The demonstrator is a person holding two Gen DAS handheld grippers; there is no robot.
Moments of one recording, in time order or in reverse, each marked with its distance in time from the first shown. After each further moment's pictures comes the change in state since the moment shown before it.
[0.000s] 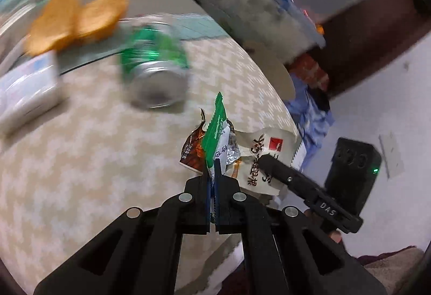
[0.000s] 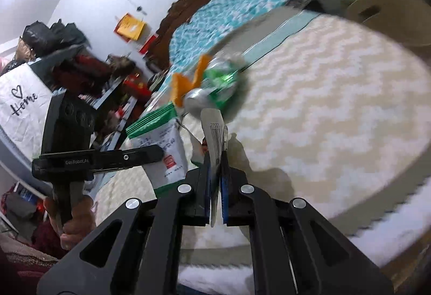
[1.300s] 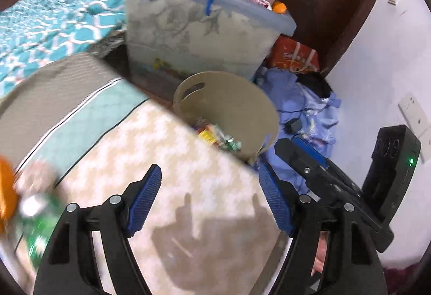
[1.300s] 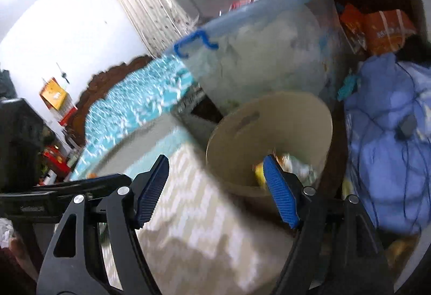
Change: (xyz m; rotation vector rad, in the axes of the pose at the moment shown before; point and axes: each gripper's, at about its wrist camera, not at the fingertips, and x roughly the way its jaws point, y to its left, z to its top) left arm 0.097 -0.123 0.104 0.354 -0.093 0.105; right arm -0.052 -0.072 0.087 0.097 -0.337 -0.477
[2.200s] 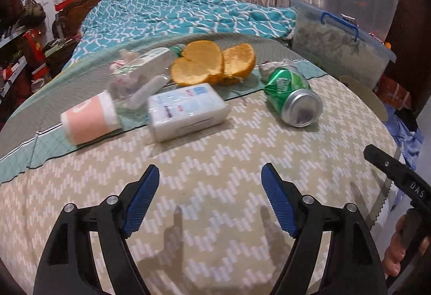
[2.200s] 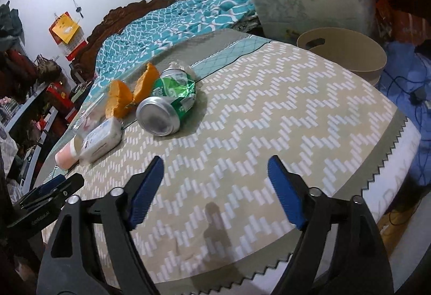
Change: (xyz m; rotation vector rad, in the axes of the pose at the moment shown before) left arm -0.176 0.145 -0.216 -0.309 -0.158 0.544; right arm -0.031 0.156 -0.131 -0.172 0.223 0.011
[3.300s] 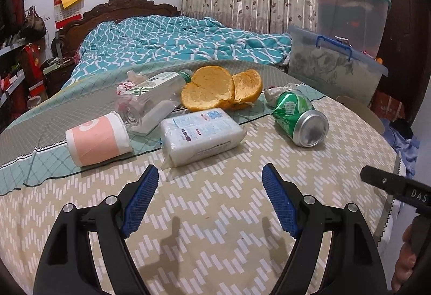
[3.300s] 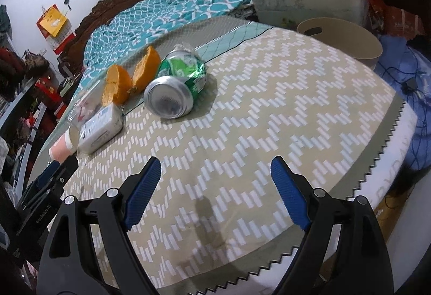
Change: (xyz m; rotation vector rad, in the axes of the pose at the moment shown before) left arm 0.004 0.029 -0.002 0.018 -0.172 -0.047; right arm 0.008 0.031 -0.009 0.008 0.061 -0.069
